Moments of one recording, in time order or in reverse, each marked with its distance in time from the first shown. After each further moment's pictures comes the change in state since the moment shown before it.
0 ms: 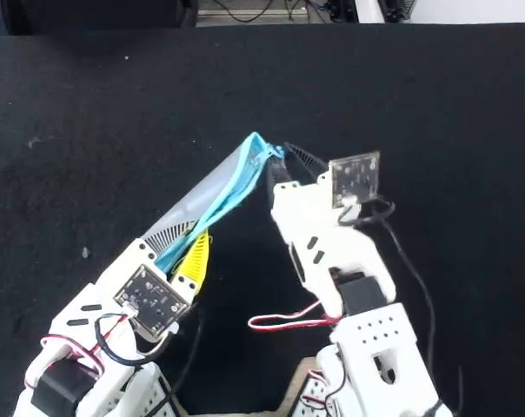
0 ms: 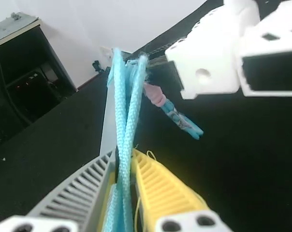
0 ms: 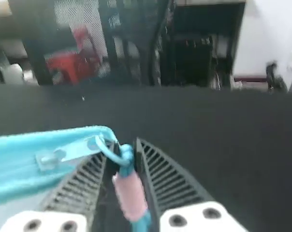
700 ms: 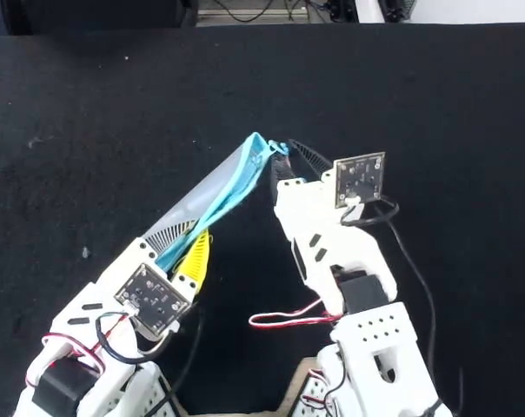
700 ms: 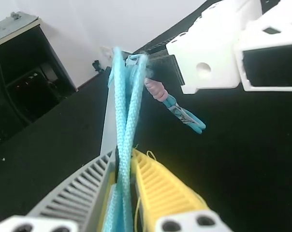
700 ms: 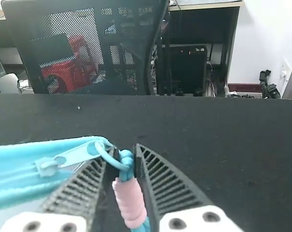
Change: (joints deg) left arm 0.0 0.0 0.4 -1.0 0.1; right arm 0.6 0.4 -0.2 0.0 0.0
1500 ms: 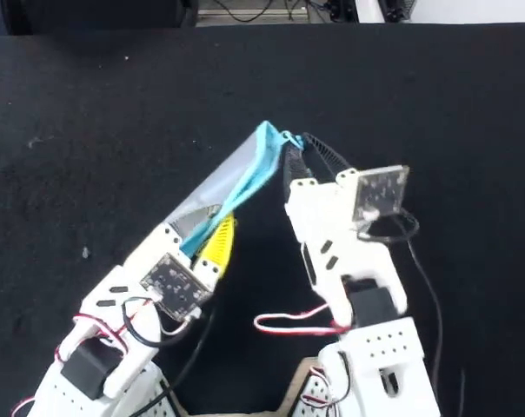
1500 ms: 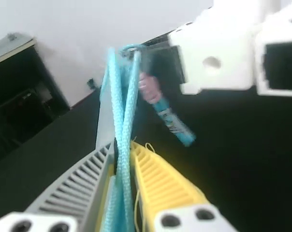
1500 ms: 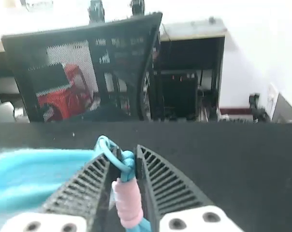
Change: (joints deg) left arm 5.6 0.9 9.1 -22.4 0.2; right arm 0.8 -11.6 3.1 0.1 -0.2
